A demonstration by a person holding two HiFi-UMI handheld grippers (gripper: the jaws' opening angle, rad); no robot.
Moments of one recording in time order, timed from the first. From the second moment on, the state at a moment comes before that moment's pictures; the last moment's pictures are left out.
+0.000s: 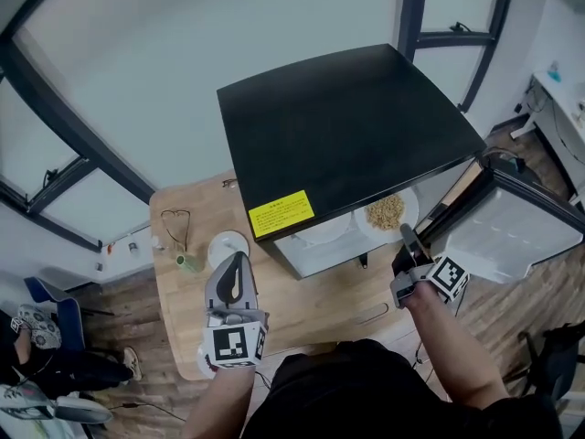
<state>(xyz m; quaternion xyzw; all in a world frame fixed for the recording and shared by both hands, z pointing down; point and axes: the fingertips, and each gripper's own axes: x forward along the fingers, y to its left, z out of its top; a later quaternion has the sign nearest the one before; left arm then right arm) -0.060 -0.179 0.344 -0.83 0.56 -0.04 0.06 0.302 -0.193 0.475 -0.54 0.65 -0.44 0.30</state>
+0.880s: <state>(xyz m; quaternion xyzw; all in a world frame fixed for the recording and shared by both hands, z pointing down) -0.066 -0.184 0.369 -0.79 0.61 -0.08 0.03 0.308 -0.282 0.459 -0.61 0.72 -0.31 0.06</state>
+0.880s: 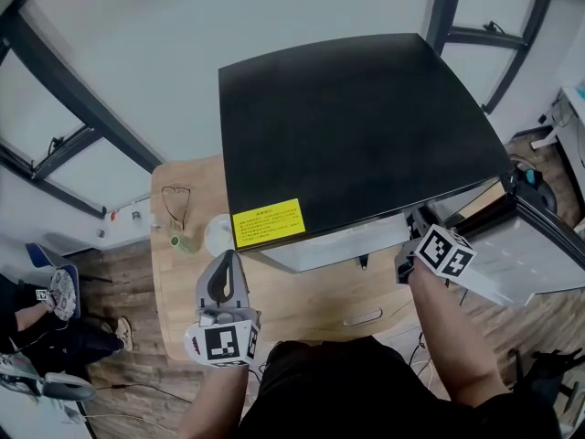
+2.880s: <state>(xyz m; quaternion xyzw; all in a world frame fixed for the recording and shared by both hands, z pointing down) -0.359 -0.005 0.380 -0.74 0.67 -0.07 0.03 -0.067 -0.034 0.542 -0.40 0.85 -0.35 0.00</state>
